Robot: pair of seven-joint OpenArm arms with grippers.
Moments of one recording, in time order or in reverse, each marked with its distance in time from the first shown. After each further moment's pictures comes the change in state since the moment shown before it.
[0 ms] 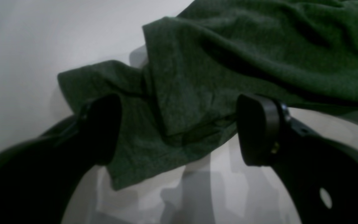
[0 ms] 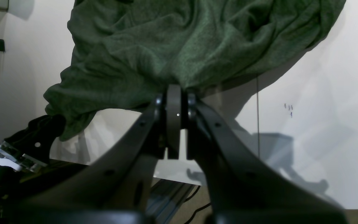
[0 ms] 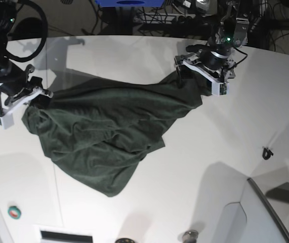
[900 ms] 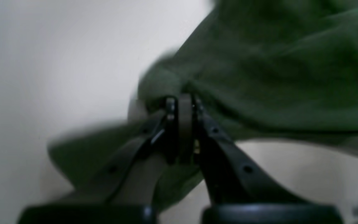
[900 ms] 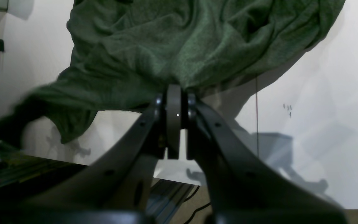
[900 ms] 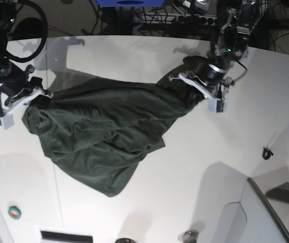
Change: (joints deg) left arm -4.0 -2.5 2.3 7.1 -0.4 -0.6 3.6; right arm 0.7 0.0 -0.1 0.0 -0.2 0.0 -0.7
